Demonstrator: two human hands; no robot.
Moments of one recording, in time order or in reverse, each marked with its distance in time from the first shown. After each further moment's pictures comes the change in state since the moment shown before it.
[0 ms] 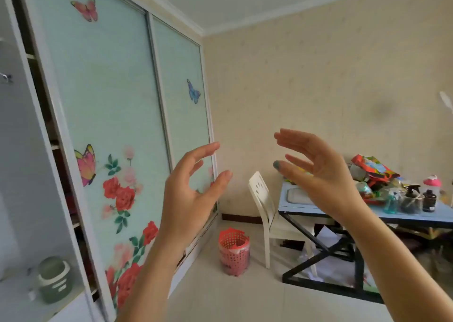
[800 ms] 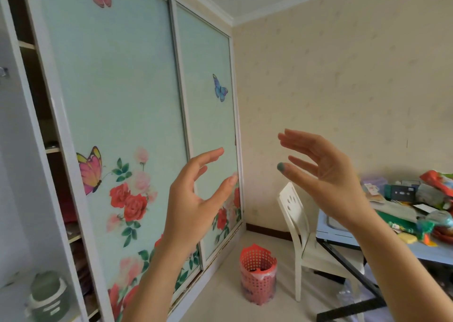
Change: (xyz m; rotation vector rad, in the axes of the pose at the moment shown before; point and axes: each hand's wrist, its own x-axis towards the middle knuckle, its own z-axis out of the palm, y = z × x) left_hand 0.121 -0.205 0.068 0.122 0.063 -0.026; right_hand 0.157 0.224 0.045 0.132 -0.095 -0.054
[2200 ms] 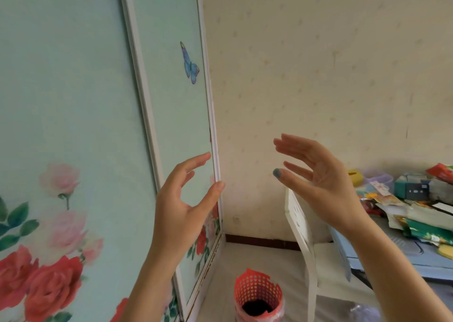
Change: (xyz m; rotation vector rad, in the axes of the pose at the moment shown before) left_hand 0.233 -0.489 0.029 -0.169 -0.090 -0.041; right_hand 0.239 0.387 0.197 -0.151 0.113 0.118
